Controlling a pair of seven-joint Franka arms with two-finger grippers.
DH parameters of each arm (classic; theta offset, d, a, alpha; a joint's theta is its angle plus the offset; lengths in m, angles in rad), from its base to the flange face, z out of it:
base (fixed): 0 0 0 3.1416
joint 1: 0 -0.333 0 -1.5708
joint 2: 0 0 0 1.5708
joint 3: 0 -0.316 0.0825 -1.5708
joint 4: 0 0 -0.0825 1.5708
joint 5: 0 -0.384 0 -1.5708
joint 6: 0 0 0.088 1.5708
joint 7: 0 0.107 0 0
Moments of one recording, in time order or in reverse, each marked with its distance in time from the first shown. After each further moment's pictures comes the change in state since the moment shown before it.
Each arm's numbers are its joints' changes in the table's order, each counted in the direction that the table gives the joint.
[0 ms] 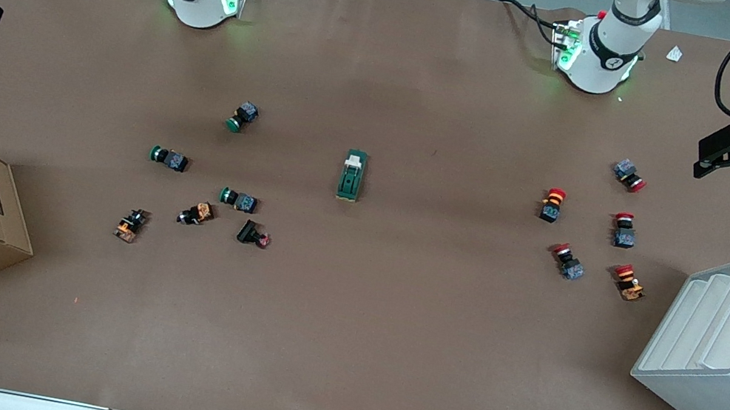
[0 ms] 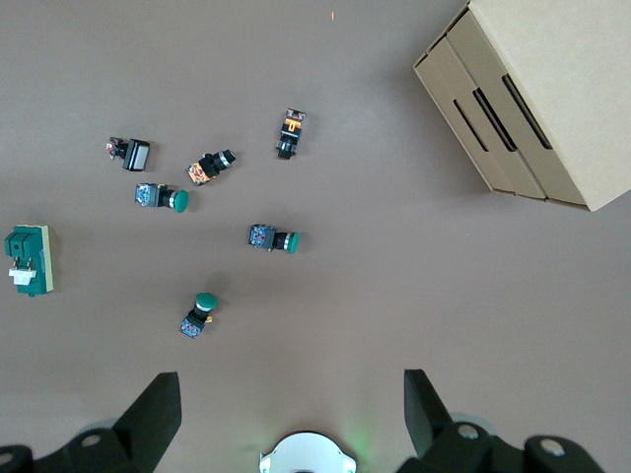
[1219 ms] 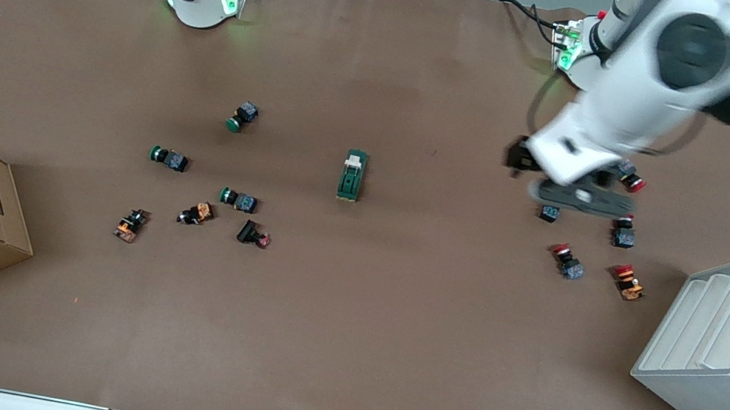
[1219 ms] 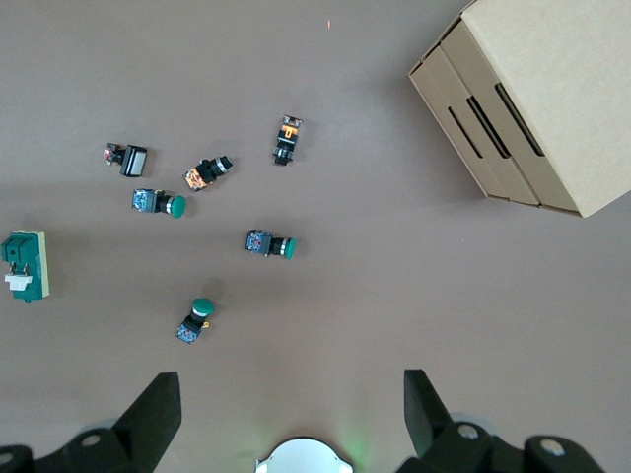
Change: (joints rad) left arm 0.130 -0.132 0.307 -0.209 -0.001 0.293 -0.498; right arm 0.000 0.000 0.002 0.003 0.006 0.011 -0.004
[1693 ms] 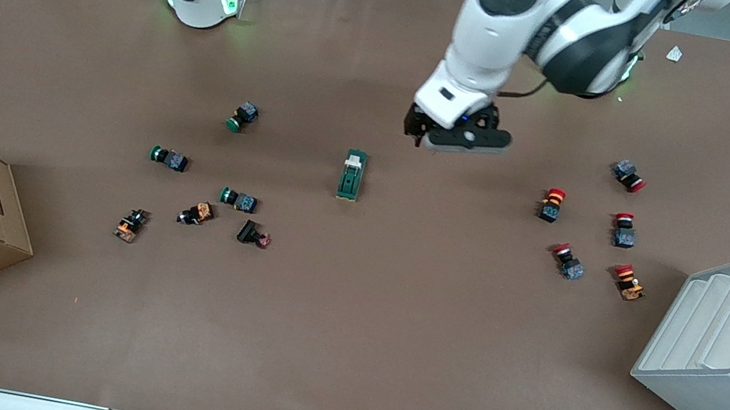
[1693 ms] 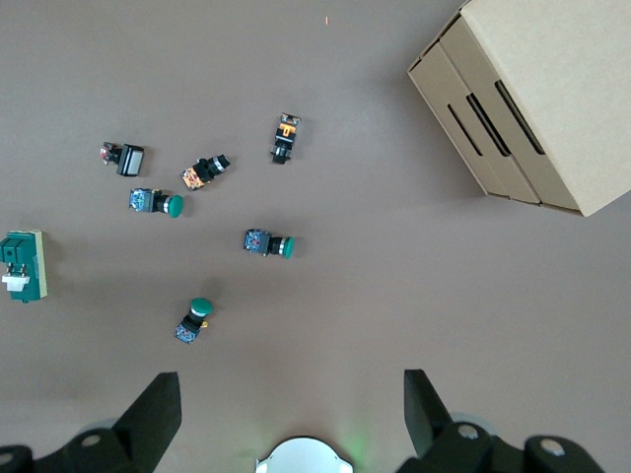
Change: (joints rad) left arm 0.135 -0.029 0.140 -0.207 -0.138 0.316 -0.490; right arm 0.002 -0.018 0.003 0.000 0.000 0.002 0.000
